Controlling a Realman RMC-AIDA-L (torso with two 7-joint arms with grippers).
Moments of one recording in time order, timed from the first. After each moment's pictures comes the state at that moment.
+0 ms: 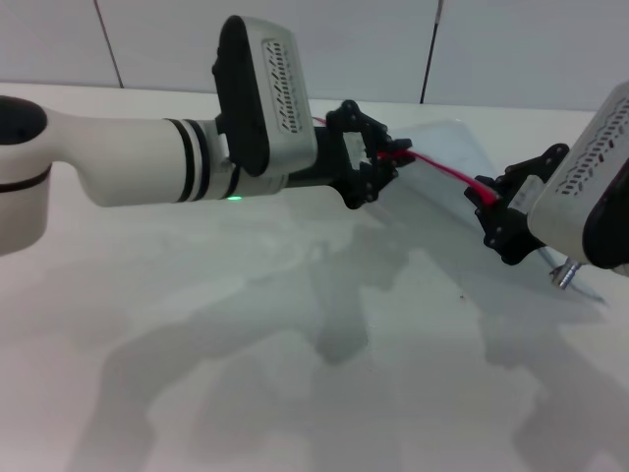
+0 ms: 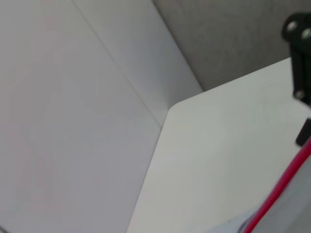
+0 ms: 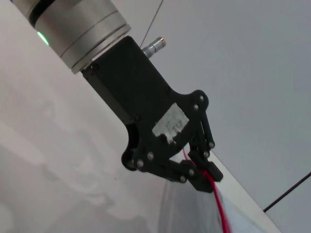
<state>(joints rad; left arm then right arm) -0.68 -2.00 1.71 0.77 -1.85 -0.73 2.20 0.11 2.03 -1.88 -1.89 -2.71 -0.90 2.47</state>
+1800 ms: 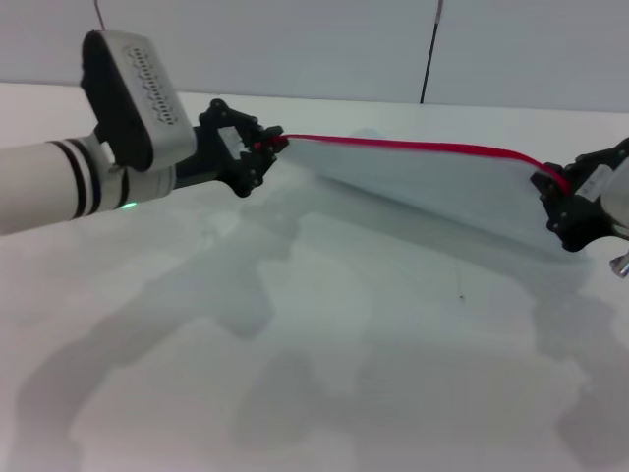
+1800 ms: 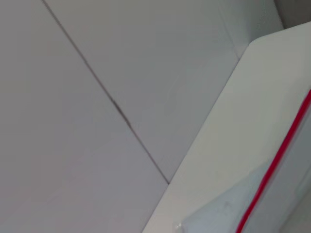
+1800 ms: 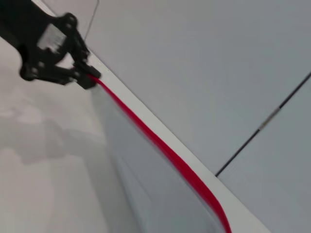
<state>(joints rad) -0.56 -1.97 1.52 0.71 -1.85 -0.71 2.25 0.04 2.03 -1.80 -1.91 -2.72 -0.88 2.47</state>
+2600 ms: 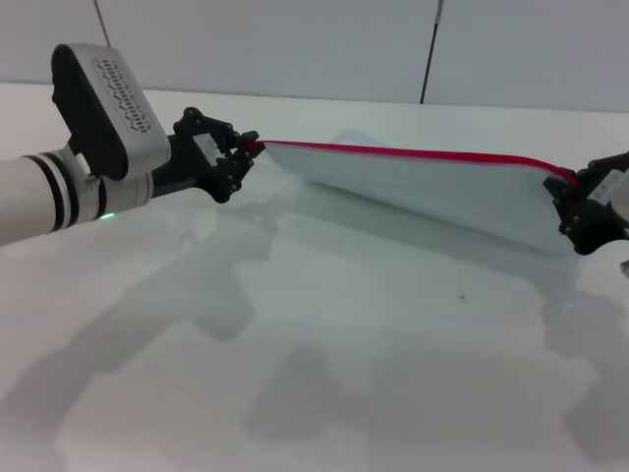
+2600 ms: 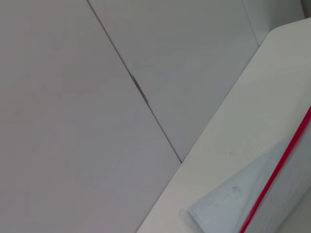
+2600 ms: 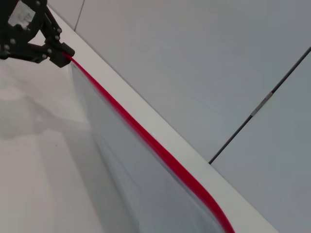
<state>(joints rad) -0.51 -1.97 1.47 0.71 -1.85 -0.71 2.26 0.03 2.03 -1.78 -1.89 -2.72 -0.88 2.47</state>
